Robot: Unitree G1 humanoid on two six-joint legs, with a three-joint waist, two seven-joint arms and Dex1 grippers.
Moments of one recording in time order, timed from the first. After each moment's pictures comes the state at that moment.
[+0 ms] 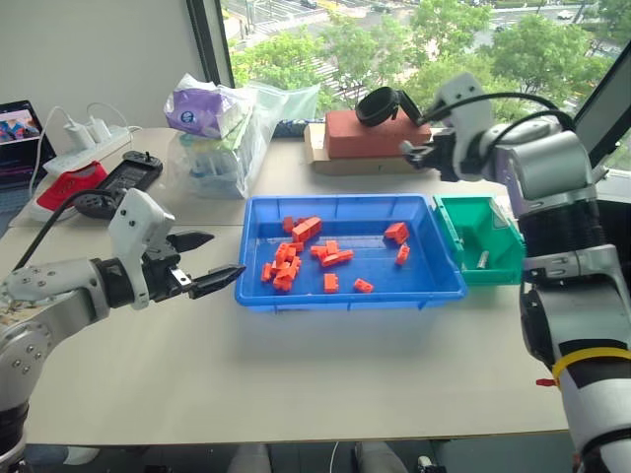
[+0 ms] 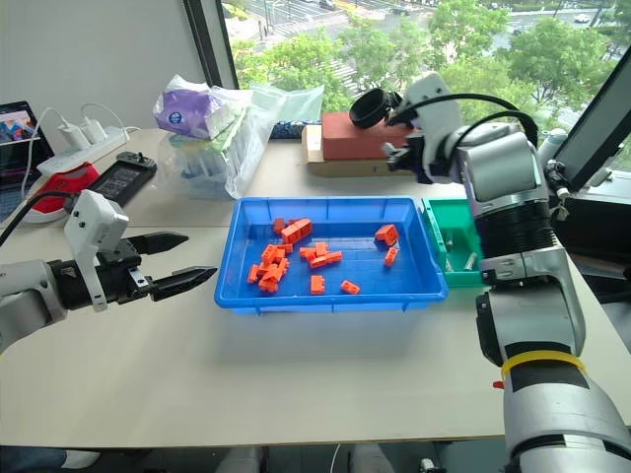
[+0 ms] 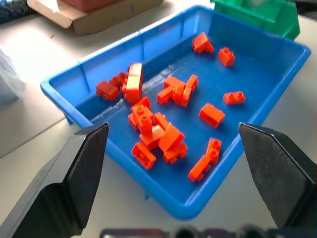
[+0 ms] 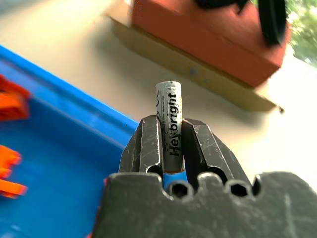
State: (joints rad) left arm -0.35 0.93 0.35 -0.49 -0.90 0.96 -0.58; right arm -1.29 -0.63 0.16 0.72 -0.01 0.76 0.63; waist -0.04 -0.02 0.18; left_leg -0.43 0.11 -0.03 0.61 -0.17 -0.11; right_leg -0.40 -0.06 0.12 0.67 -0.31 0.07
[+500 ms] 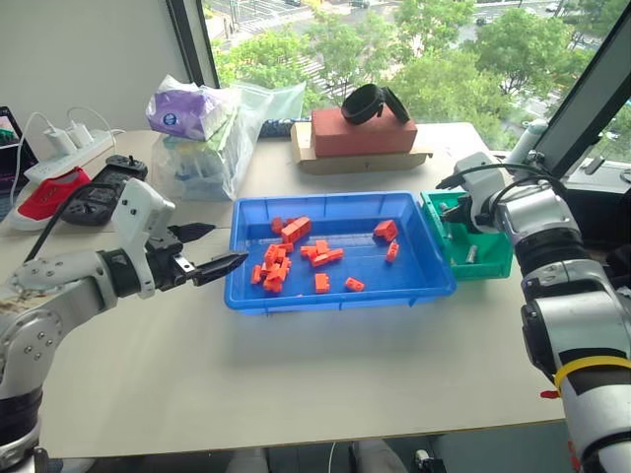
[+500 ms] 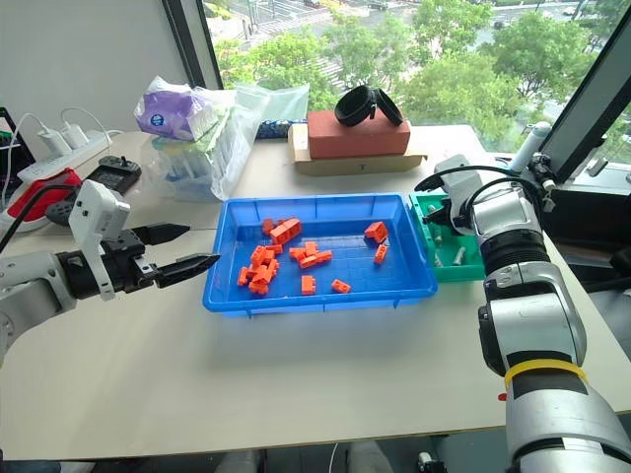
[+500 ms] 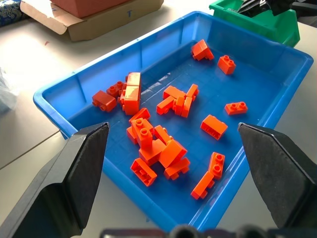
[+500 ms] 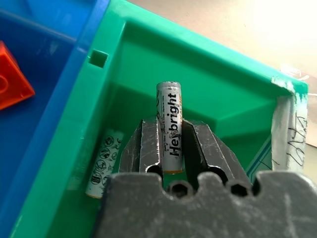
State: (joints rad) left arm -0.34 0.93 0.33 -0.48 -0.88 0.96 -0.60; right arm -1.24 -0.62 0.17 1.00 -0.11 0.61 0.59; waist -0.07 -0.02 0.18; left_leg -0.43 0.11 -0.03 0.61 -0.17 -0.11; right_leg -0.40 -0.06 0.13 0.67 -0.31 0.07
